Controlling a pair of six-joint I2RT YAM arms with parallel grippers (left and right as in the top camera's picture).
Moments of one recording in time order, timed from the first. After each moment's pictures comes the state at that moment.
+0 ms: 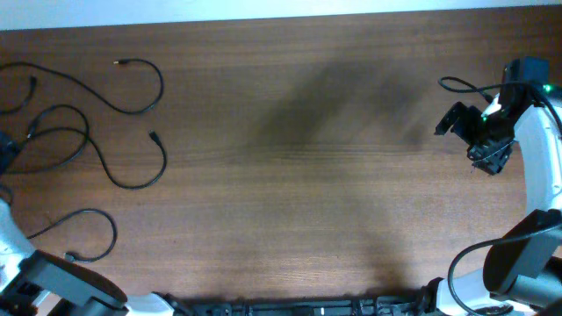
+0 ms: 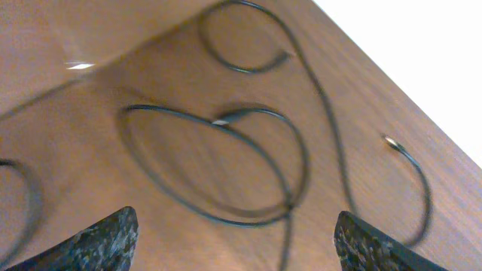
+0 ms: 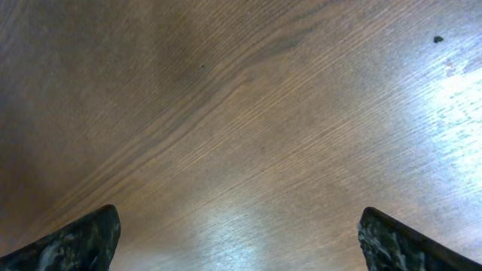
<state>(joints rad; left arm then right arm) 0.88 1.62 1.31 -0.43 0.26 -0.12 -0.33 1.67 1.39 -1.16 -0.17 0.41</state>
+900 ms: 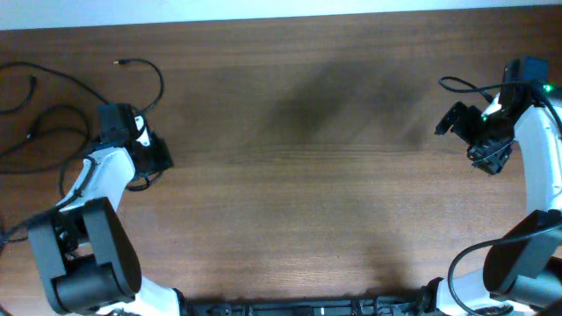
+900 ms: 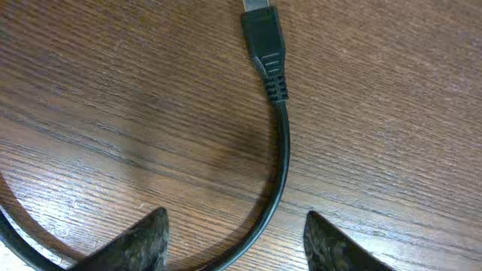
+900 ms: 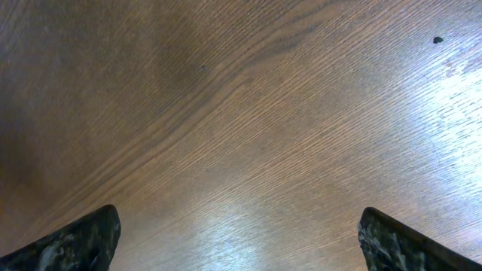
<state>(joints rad) 0.23 1.75 1.00 -0.49 0.00 -0.10 -0.33 1.67 1.39 -1.16 -0.17 0.41</state>
